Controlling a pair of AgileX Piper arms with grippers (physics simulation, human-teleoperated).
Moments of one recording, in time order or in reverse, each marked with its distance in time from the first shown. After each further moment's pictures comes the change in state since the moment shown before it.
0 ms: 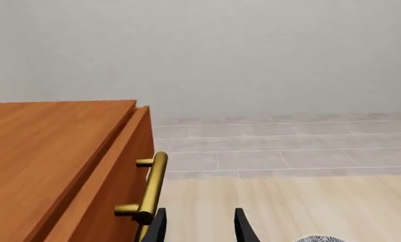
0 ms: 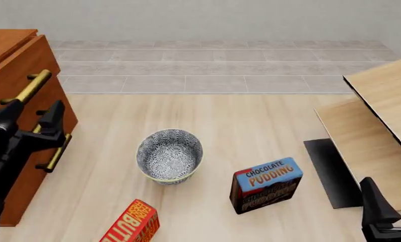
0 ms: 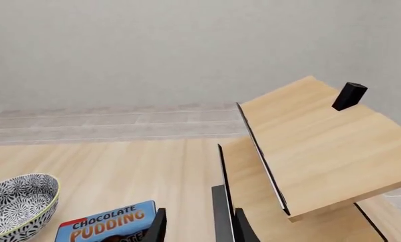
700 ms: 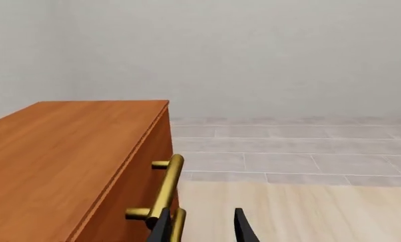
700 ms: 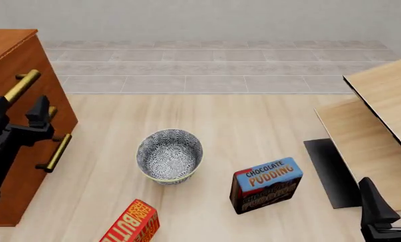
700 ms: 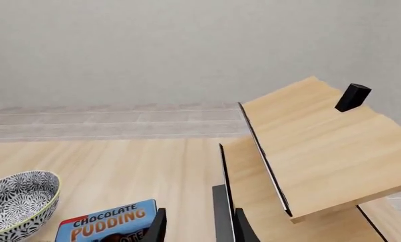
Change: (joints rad) left arm 0.126 0.085 -0.034 -0.053 0.004; right arm 0.010 0.005 0.000 -0.002 -0.011
